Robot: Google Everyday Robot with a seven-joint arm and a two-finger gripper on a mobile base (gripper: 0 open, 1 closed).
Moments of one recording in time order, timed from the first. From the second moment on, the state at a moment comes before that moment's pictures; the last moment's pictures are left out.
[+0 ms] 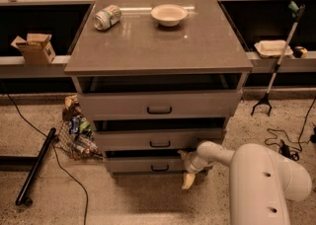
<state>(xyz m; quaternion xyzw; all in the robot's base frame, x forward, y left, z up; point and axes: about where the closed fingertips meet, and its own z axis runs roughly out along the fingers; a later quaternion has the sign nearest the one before) 0.625 -0.124 0.202 -0.72 0.65 0.11 0.22</state>
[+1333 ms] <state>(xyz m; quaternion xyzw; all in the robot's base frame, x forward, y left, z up) 0.652 -0.117 0.165 -0.69 0.69 0.13 0.18</state>
